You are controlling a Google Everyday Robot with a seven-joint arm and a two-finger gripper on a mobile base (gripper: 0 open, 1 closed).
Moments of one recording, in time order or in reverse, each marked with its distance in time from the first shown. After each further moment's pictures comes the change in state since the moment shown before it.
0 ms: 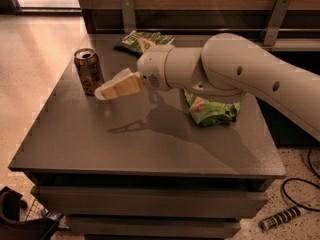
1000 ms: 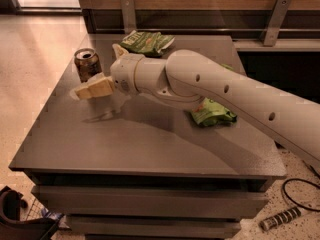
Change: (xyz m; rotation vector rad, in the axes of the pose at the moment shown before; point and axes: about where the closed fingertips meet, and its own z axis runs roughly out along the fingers) arm 0.008 0.003 0.080 -0.031 -0.105 0.031
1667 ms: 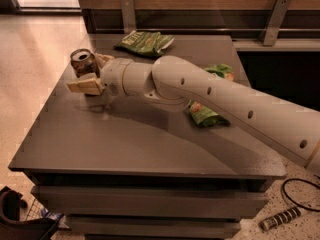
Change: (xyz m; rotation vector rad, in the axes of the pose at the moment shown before) arm 0.013 0.003 0.034 -0.013 -0.021 0.021
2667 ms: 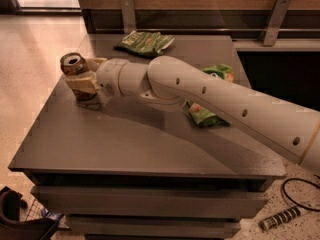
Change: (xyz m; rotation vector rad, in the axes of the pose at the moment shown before) arm -0.001 0.005 0.010 -0.012 -0.001 -0.003
